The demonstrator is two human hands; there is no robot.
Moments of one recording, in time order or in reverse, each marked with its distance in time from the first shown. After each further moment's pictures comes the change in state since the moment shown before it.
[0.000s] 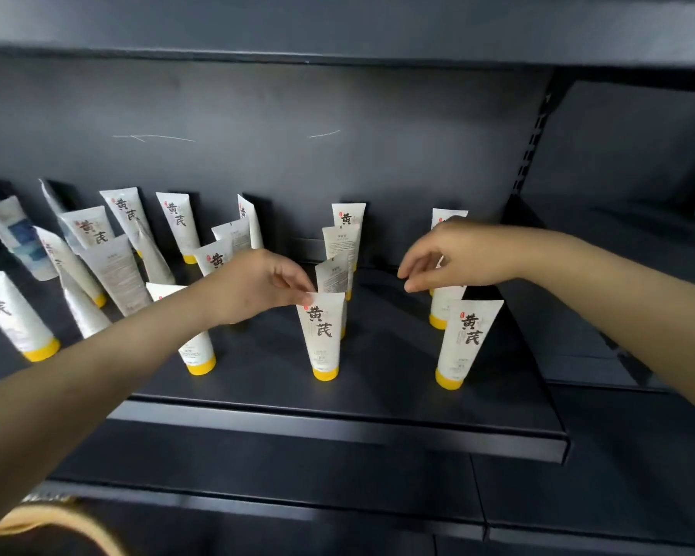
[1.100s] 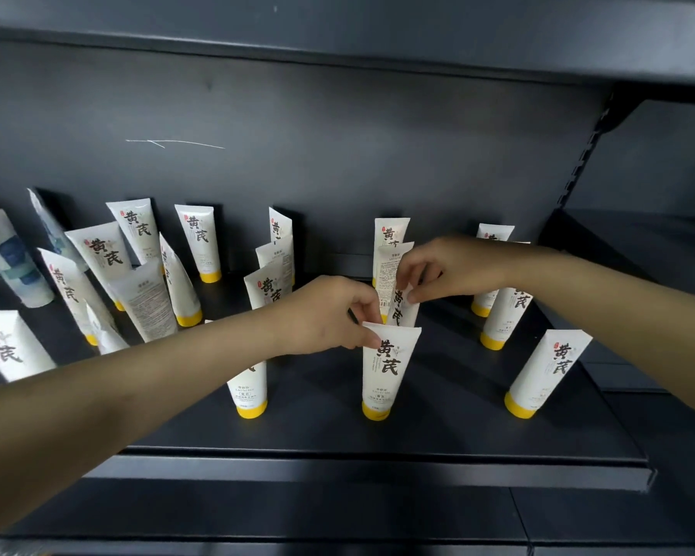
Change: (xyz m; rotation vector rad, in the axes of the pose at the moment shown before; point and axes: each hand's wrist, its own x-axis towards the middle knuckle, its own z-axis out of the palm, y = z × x) left_hand 0.015 -0.036 -0.021 -0.119 -0.242 0.088; right_hand 0.094 -0.048 0.015 0.104 -0.037 0.128
